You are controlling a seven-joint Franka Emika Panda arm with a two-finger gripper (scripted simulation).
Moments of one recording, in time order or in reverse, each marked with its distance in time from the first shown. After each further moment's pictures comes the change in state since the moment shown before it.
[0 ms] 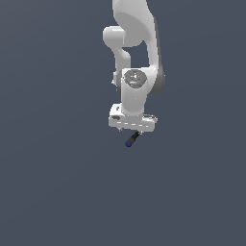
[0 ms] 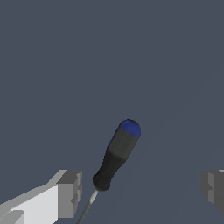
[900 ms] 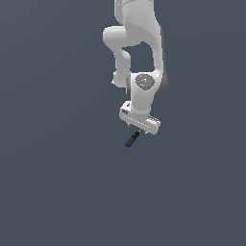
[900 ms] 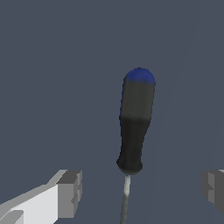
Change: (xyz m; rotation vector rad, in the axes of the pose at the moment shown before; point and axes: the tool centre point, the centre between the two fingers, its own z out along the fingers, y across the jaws) arm -0.050 -0.031 0.044 0.006 0.015 0.380
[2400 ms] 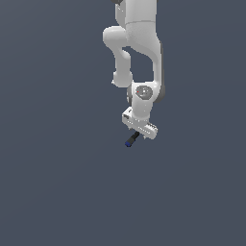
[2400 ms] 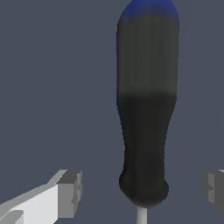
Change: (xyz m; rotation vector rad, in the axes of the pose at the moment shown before) arm -0.015 0.001 0.057 0.001 0.004 0.096
